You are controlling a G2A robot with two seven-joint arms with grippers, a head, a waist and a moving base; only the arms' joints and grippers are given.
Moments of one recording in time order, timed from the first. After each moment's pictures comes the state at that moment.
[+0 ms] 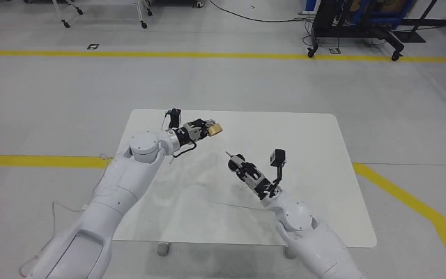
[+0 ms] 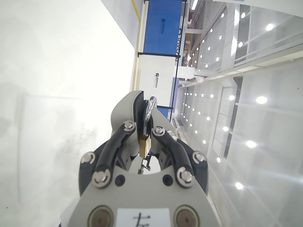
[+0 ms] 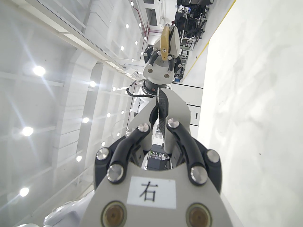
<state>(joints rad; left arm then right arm) 0.72 -1.26 -0.87 -0.91 -0.56 0.03 -0.67 -1.41 -1.25 1.02 -1.52 0.31 -0.32 0.22</state>
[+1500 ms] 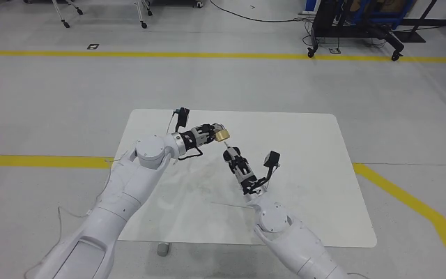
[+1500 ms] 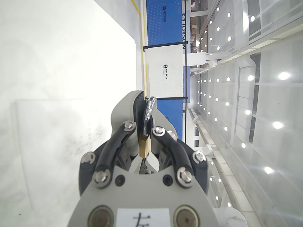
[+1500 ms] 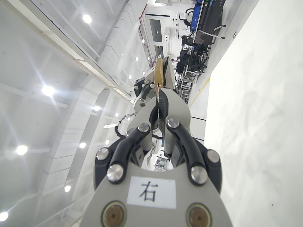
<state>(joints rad) 0.77 -1.27 -0.90 -1.00 -0.39 -0.04 -0.70 -1.32 -1.37 0.88 -1.34 0.21 -0.44 -0.17</state>
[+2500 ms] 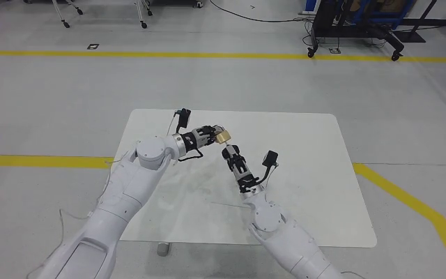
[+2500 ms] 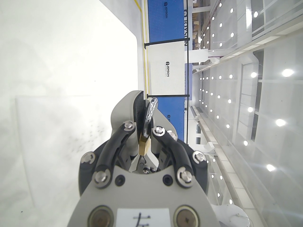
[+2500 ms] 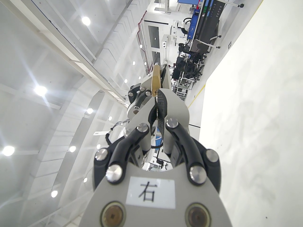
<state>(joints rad) 0.79 -1.28 -0.93 -1.02 -0.34 -0.04 -0.73 -1.30 -1.43 0.89 -1.29 0.11 -0.43 -0.24</state>
